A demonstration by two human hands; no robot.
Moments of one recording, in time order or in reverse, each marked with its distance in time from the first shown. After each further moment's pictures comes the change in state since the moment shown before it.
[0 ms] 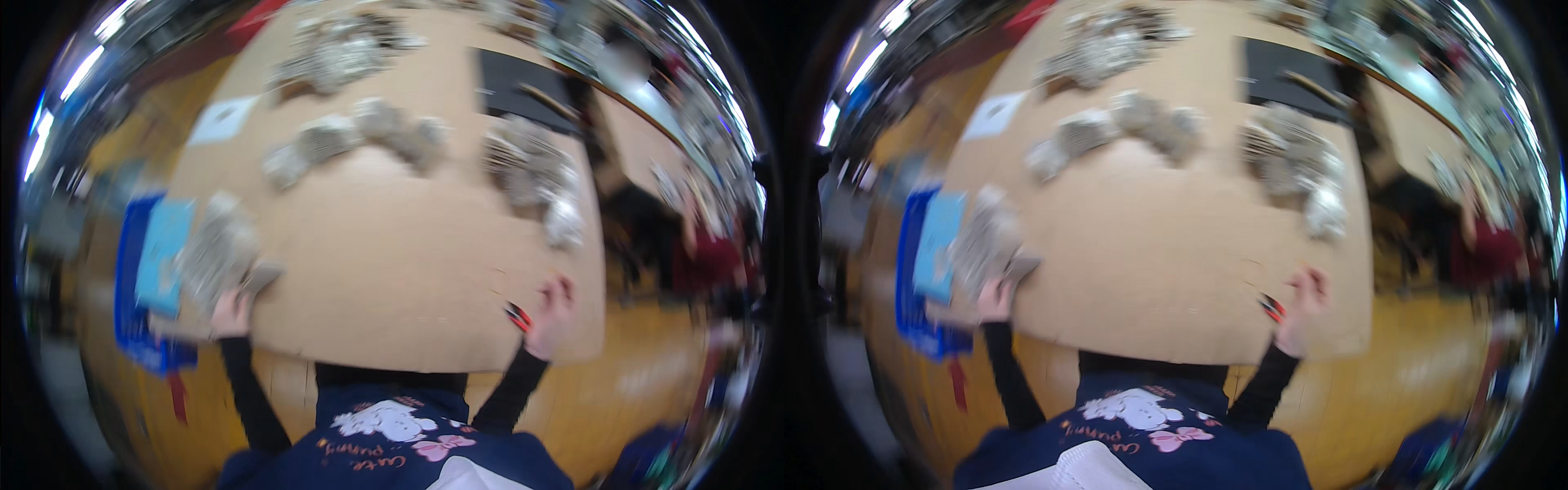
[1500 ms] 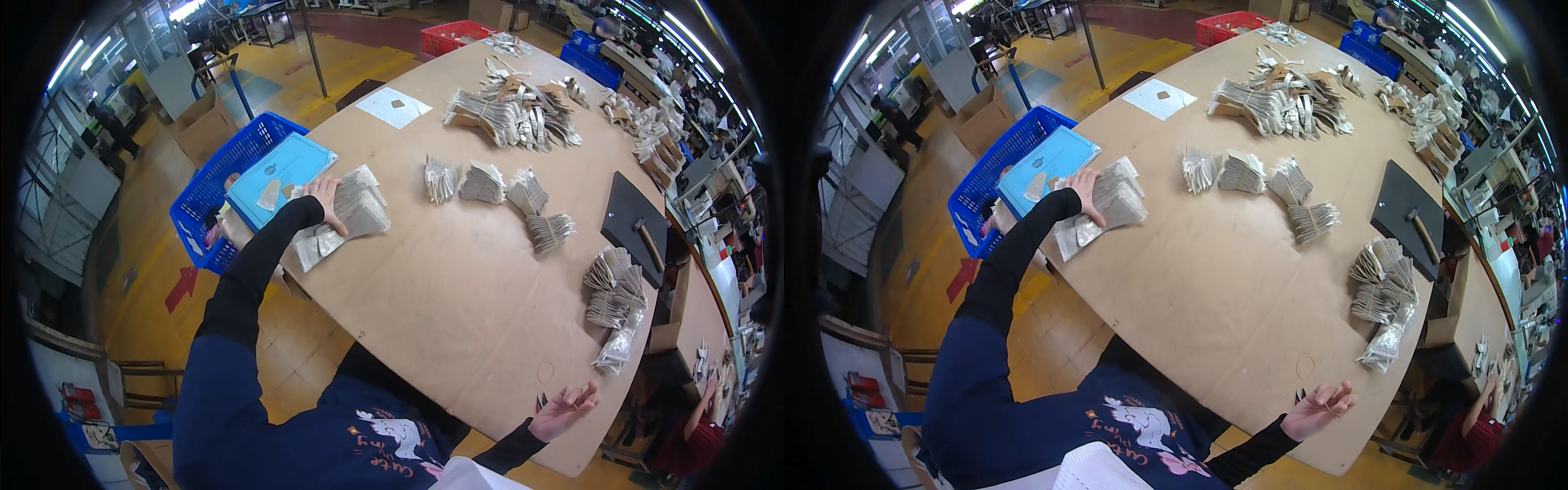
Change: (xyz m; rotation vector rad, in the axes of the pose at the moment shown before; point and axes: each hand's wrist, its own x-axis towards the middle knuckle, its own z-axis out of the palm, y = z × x) left_hand 0.153 -0.042 -0.023 0.379 -0.556 -0.193; right_hand -0.013 0.017 0.014 0.616 -0.333 -0.067
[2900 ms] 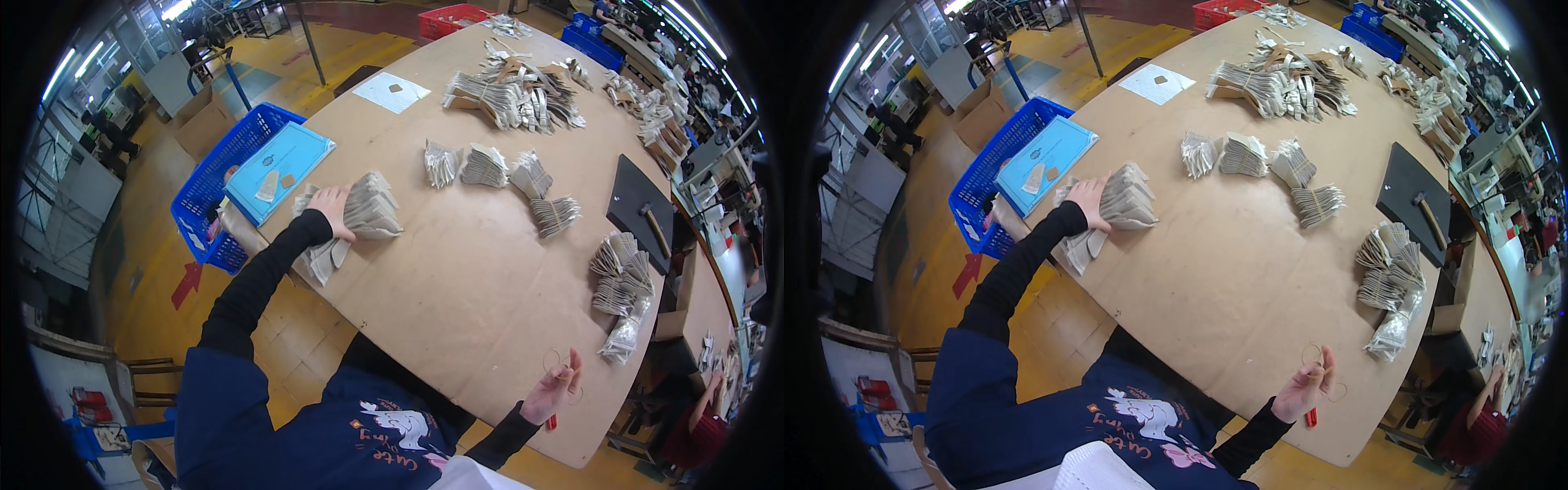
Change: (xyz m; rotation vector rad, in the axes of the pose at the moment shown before) left_hand -0.053 0.040 0.009 -0.039 0.166 0.161; right_hand -0.018 0.022 0.011 -0.234 -0.024 0.214
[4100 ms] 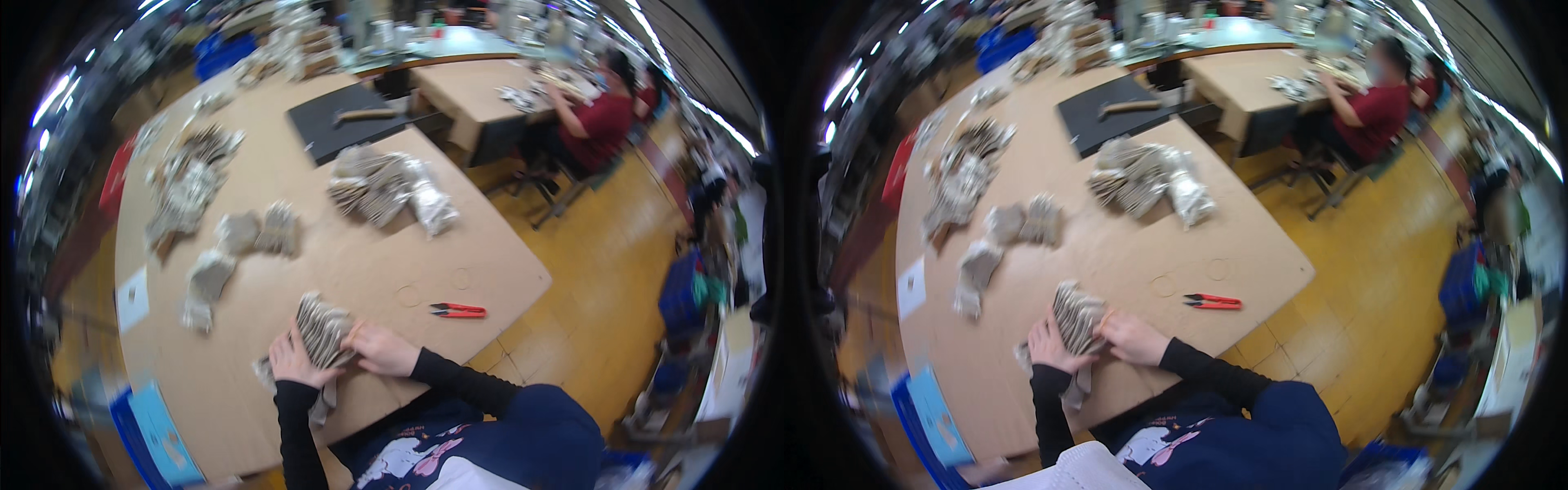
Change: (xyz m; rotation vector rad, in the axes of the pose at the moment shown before) left_hand -0.029 0.272 0.015 -0.125 0.072 0.665; right_hand -0.012 0.052 0.036 -1.192 -0.674 -0.325
